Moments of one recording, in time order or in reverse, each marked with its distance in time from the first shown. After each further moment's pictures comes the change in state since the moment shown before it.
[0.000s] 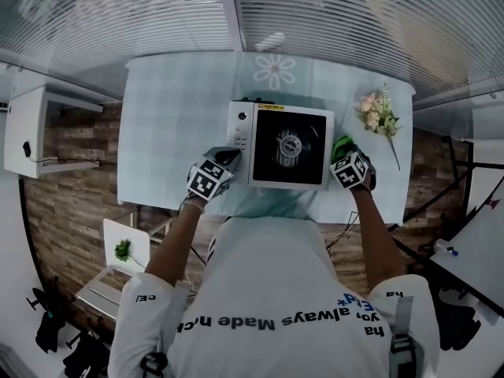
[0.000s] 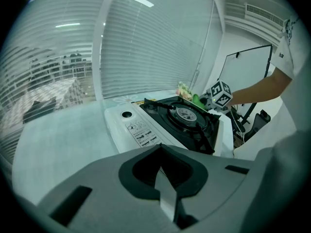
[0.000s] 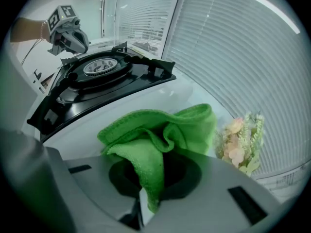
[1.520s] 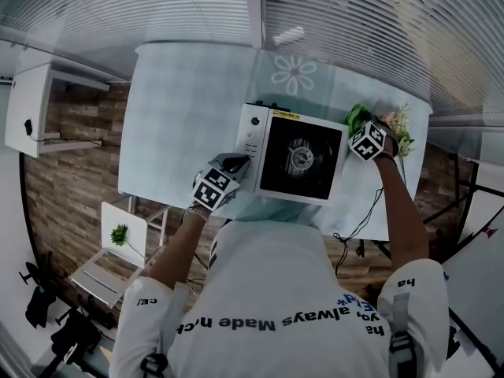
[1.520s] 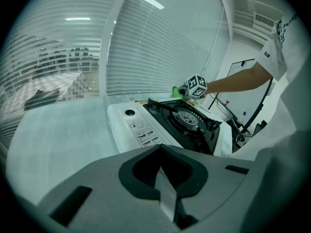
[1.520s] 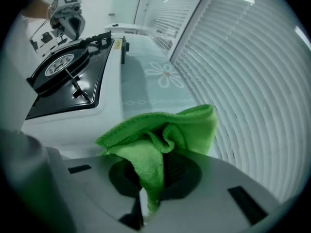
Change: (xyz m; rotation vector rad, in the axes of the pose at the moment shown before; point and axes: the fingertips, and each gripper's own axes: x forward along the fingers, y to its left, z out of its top) left arm -0.003 0.001 0.005 -0.096 -0.022 -0.009; right arm 0.056 -0.102 0.092 -0.395 0.002 0.022
